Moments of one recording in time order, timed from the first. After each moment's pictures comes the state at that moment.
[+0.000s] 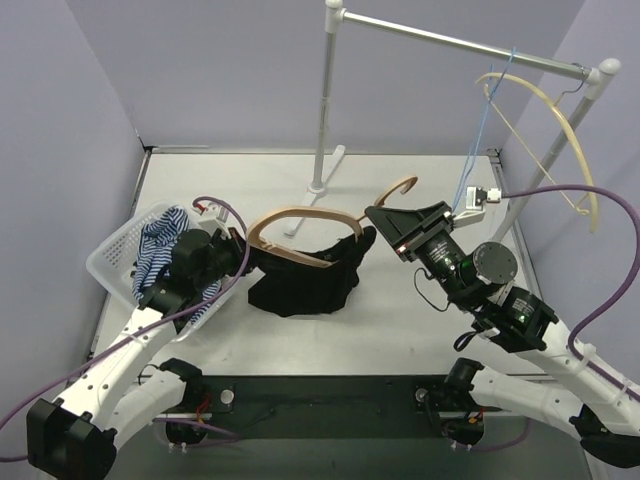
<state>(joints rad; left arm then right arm) -0.41 0.89 0.66 -0.15 0.16 -0.59 0.94 0.79 1.05 -0.12 0.37 1.05</state>
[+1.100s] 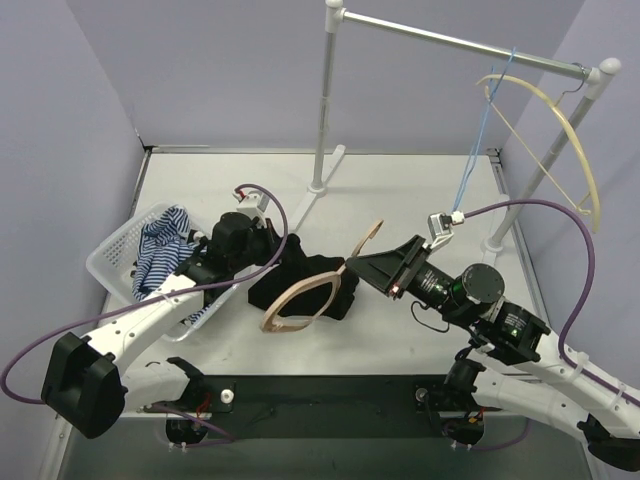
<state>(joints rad) -0.58 1.17 0.80 -0.09 0.05 -0.55 0.99 0.67 0.82 -0.08 0.10 1.22</state>
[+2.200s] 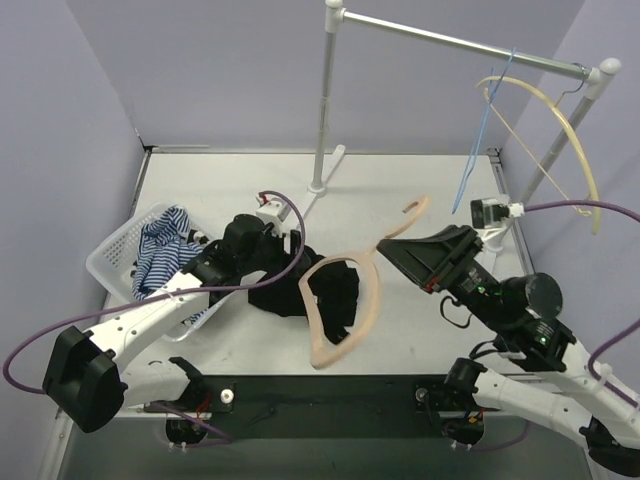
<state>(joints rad) -0.64 1.19 0.83 -0.16 0.10 -0.39 0.98 0.63 0.90 0.13 0.04 1.12</state>
